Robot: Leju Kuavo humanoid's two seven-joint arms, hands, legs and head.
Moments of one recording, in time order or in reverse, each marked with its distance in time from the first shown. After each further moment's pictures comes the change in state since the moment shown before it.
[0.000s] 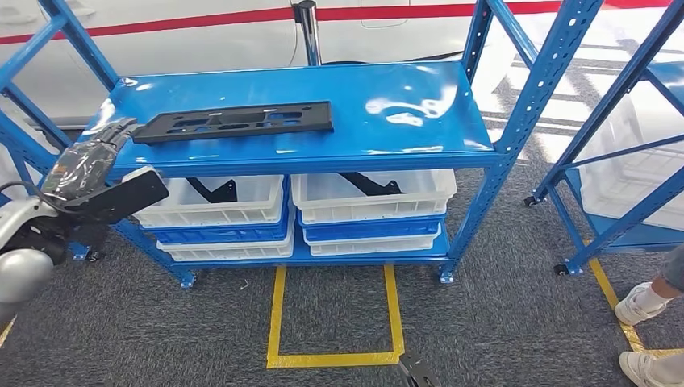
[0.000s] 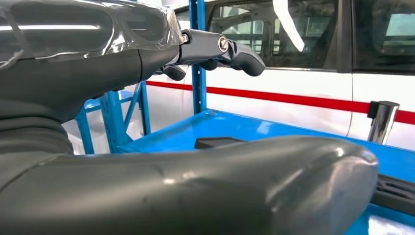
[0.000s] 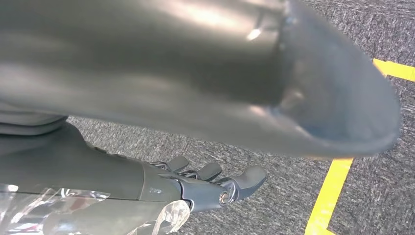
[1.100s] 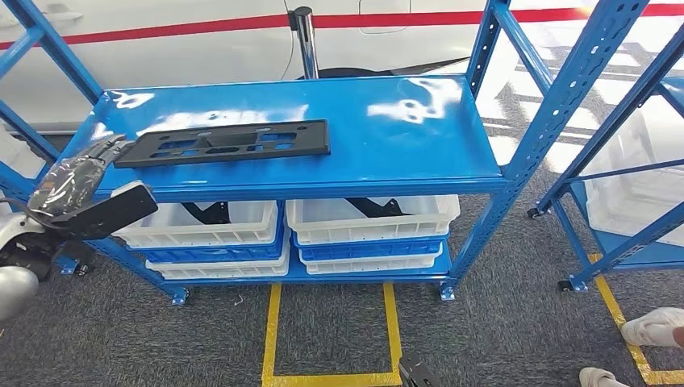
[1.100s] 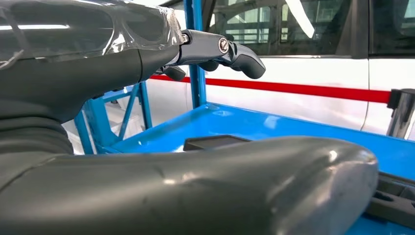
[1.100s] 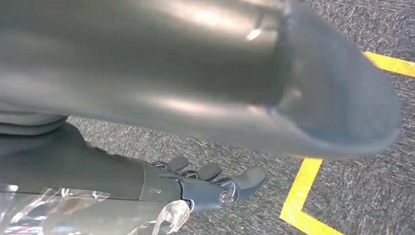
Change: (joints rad) left arm 0.093 0.043 0.064 -0.053 0.003 -0.018 0.012; right arm 0.010 -0.008 0.000 0.006 0.008 0.007 -0.008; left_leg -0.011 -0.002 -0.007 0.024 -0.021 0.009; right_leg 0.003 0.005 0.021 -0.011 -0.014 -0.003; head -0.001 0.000
